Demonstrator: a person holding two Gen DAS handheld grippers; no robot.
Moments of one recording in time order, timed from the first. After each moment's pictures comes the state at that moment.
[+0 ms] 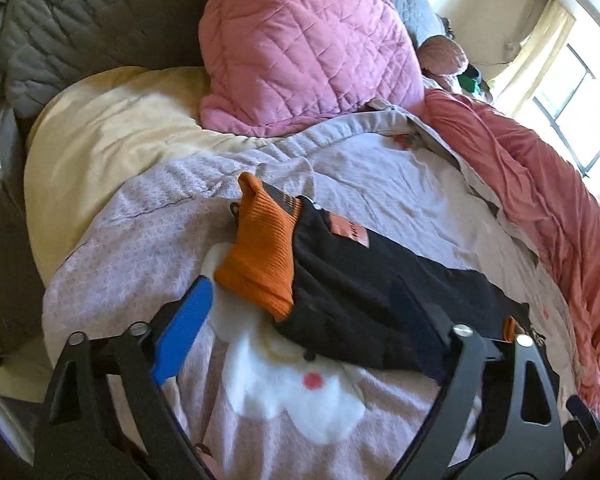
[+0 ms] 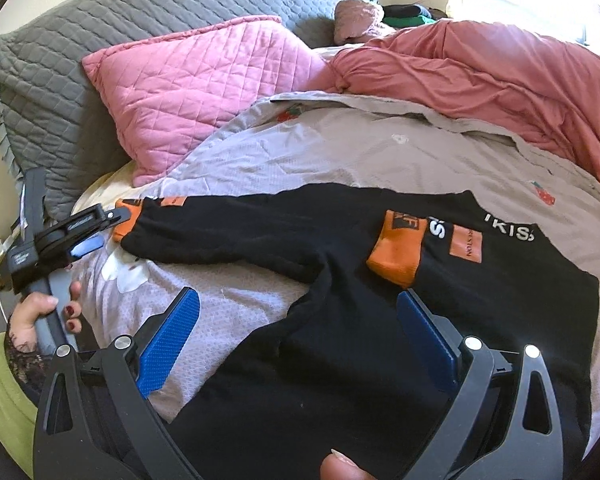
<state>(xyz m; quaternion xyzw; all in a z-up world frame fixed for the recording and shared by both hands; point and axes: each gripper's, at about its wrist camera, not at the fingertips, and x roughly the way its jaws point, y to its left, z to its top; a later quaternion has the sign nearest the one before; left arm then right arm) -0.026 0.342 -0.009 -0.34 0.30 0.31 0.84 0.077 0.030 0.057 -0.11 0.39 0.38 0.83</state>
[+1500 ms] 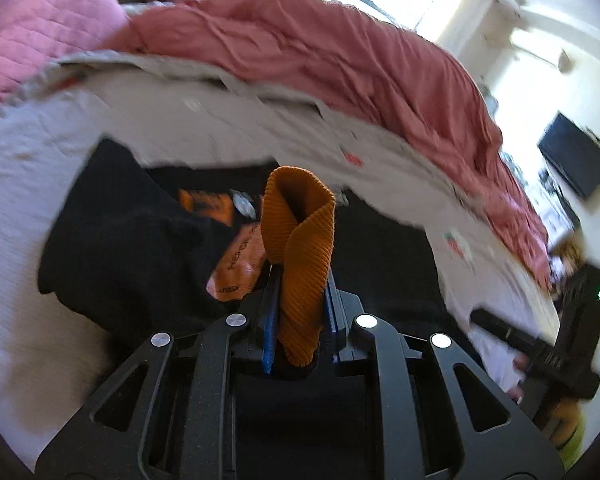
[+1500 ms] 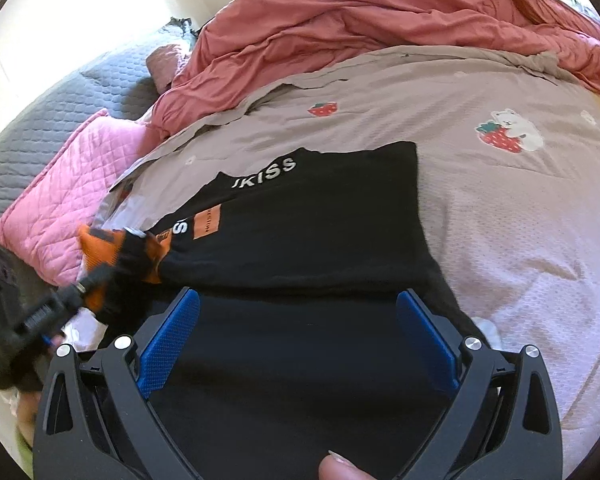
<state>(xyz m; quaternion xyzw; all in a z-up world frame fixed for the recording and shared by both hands) 0.139 0.064 0.012 -0.21 0.37 -0.05 0.90 0.157 -0.226 0.032 0.11 0.44 0.19 0.87</state>
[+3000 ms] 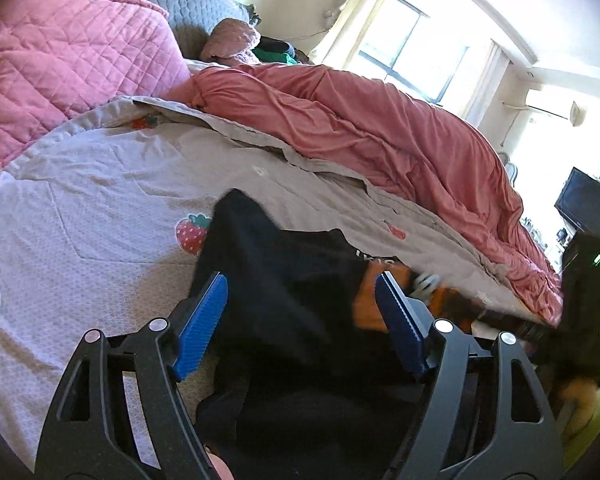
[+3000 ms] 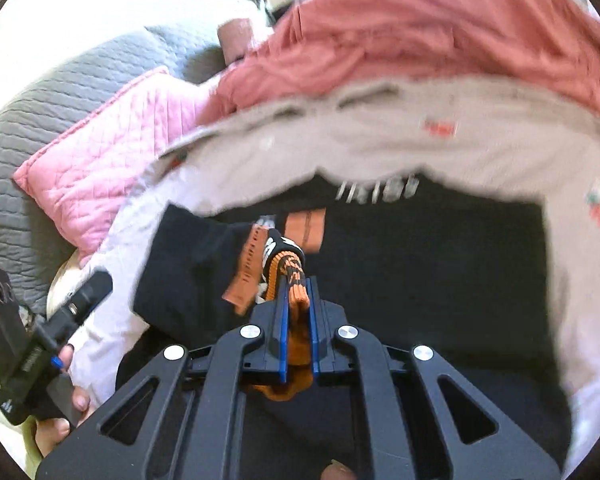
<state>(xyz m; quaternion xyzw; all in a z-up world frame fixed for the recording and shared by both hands) 0.085 0.124 0.017 -0.24 0.24 0.04 0.94 0.179 -0.129 0.060 0.03 0.39 0.29 0.87</state>
